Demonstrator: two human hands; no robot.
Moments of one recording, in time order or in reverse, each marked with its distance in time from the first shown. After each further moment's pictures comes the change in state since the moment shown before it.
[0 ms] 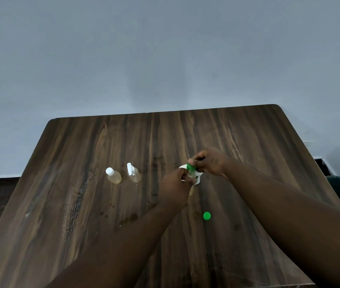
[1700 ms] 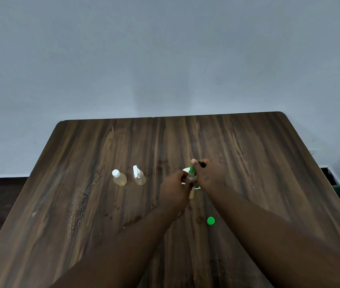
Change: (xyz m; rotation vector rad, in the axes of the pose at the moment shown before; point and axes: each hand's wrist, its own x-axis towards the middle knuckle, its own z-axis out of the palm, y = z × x) left_hand 0.003 -0.006 -0.012 0.011 0.032 -0.009; right_hand -0.014 -0.007 0.060 -0.145 0.604 0.044
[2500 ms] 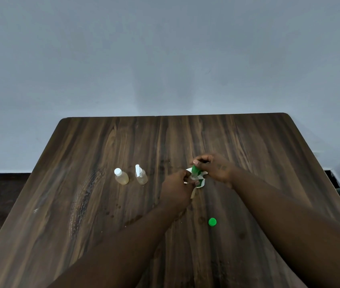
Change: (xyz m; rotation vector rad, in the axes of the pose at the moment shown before) left_hand 0.003 -0.002 -0.002 0.007 0.003 0.015; right_hand 0.035 0.005 -0.034 0.301 -0.624 -0.071
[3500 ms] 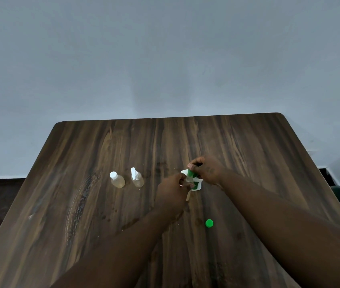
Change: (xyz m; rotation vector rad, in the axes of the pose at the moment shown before) left_hand 0.002 -0.003 0.001 0.061 -0.035 -0.009; right_hand 0.007 -0.003 0.007 -0.211 0.102 0.055
